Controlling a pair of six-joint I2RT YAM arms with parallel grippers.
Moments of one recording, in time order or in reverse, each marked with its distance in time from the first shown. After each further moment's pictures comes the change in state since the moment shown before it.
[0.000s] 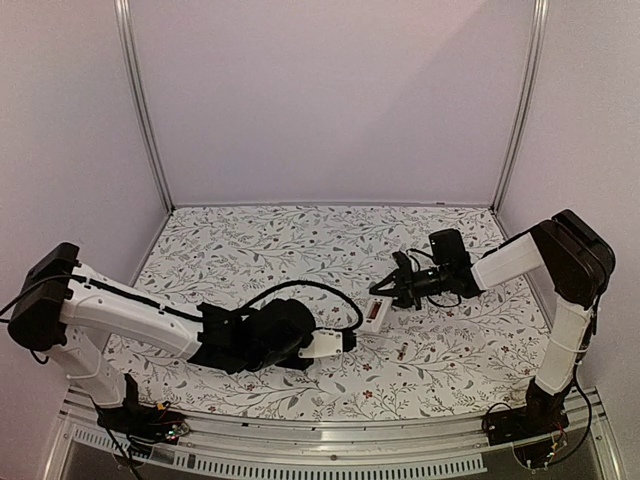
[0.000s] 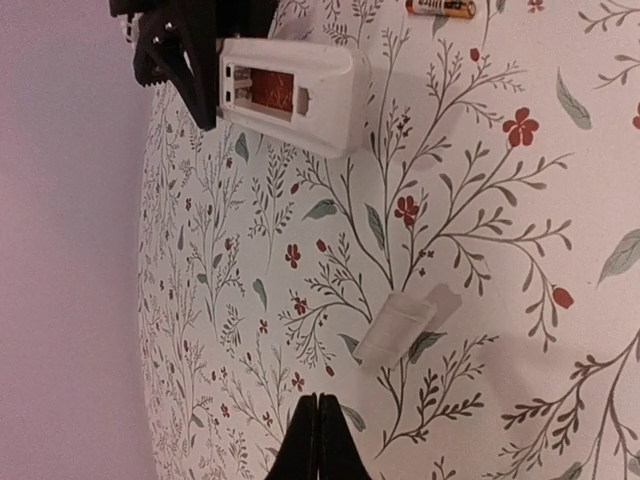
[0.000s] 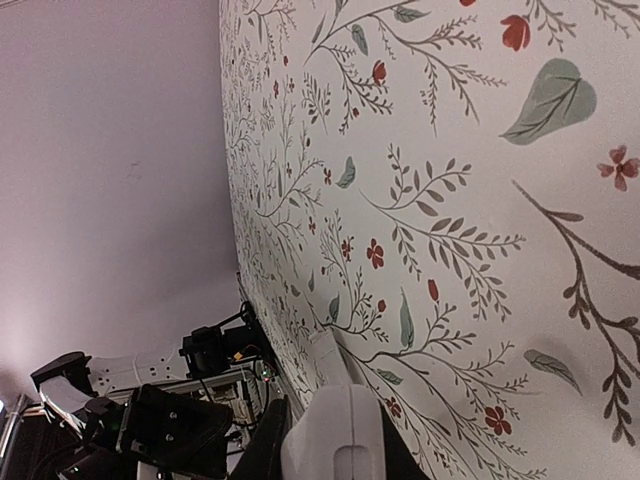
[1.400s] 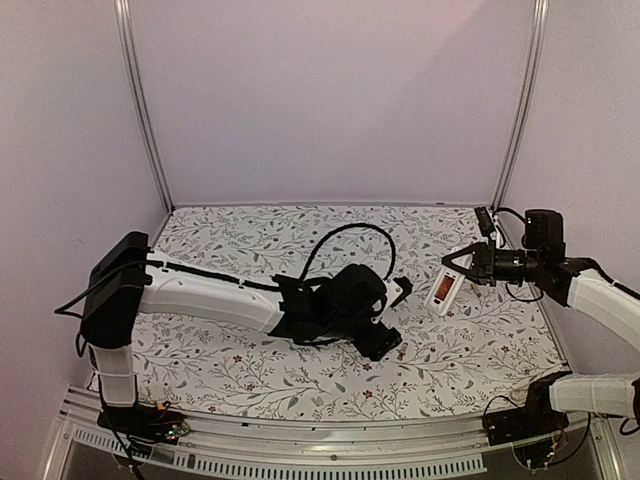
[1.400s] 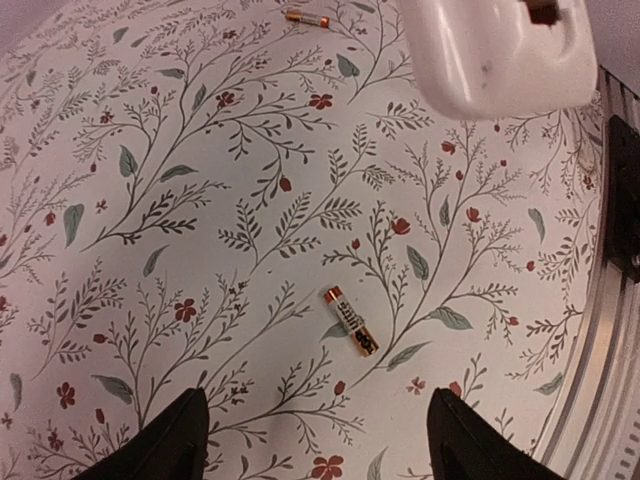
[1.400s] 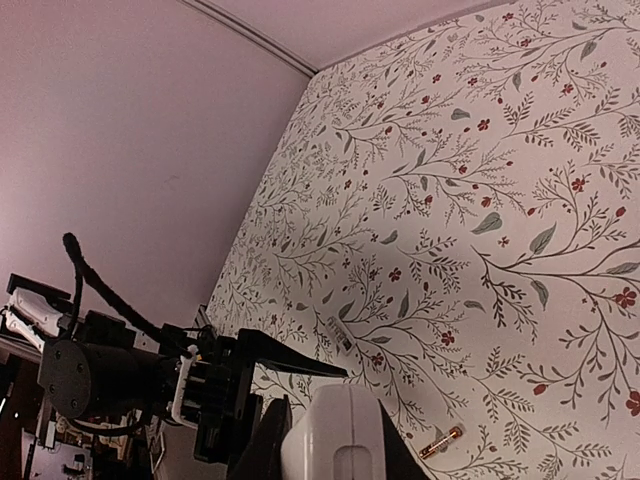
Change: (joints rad) left arm 0.062 0.405 0.518 -0.098 0.398 -0.838; right arm -0.289 -0.829 -0.203 -0.460 0.029 -0.444
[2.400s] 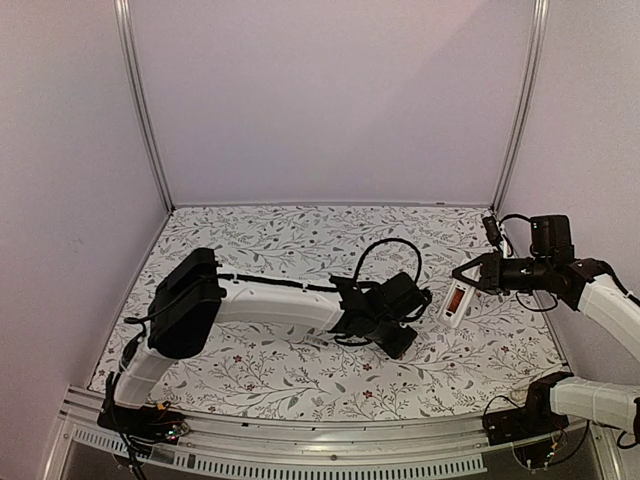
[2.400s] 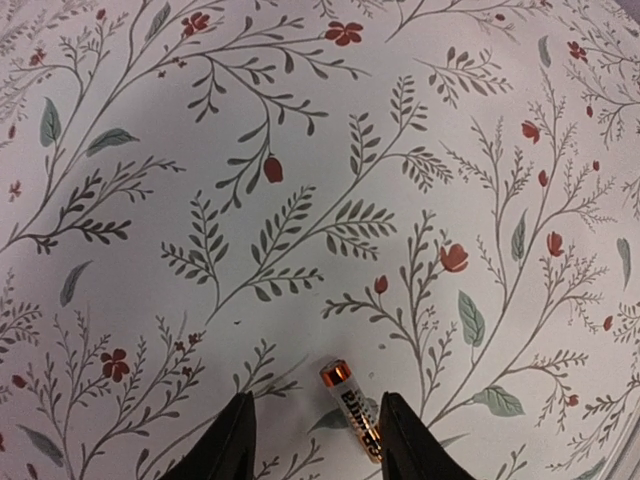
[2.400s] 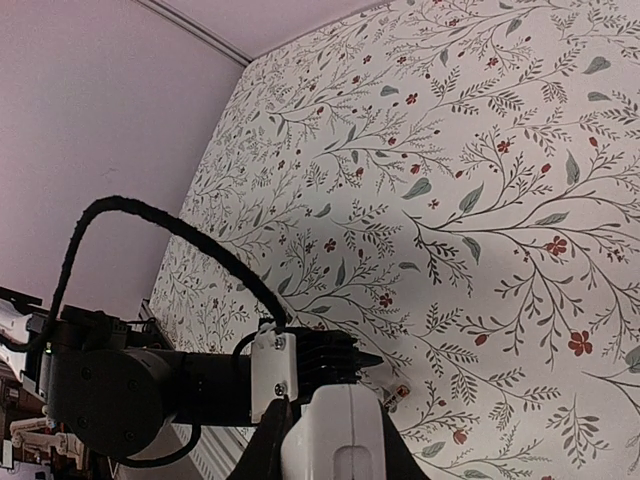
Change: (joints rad) left arm 0.002 0.369 0.460 -0.293 -0.005 -0.104; right arm 0.000 -0.123 0.027 -0.296 0.154 -0.146
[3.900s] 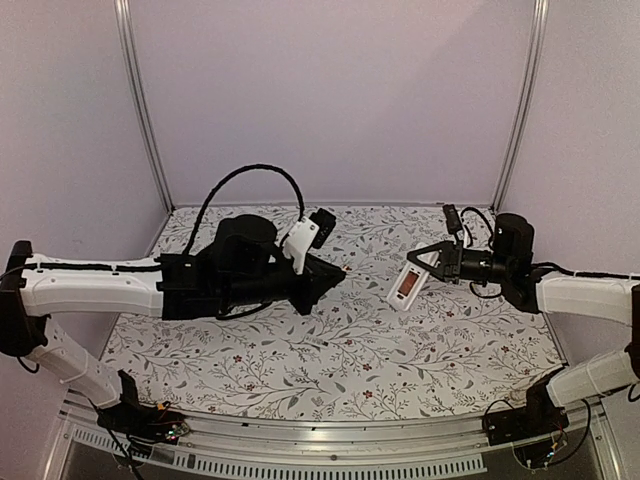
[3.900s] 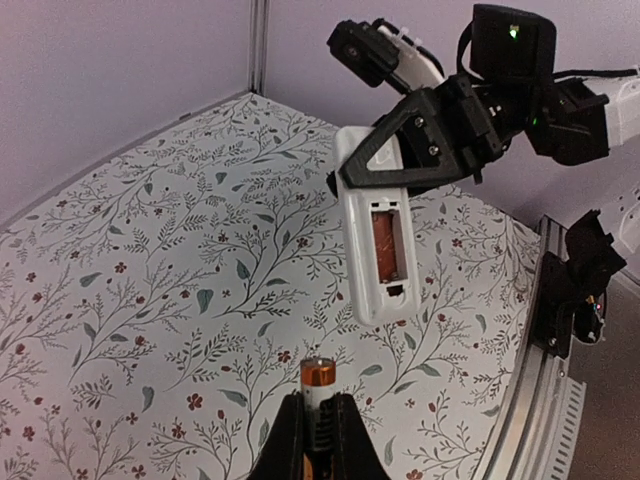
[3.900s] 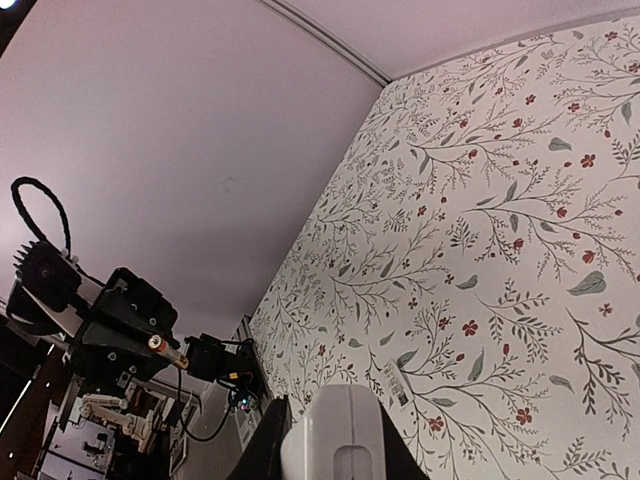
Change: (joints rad) left arm 0.104 -0.904 -0.809 0.467 0.019 0.090; right arm 0.205 0.325 -0.099 0.846 -0.087 0.354
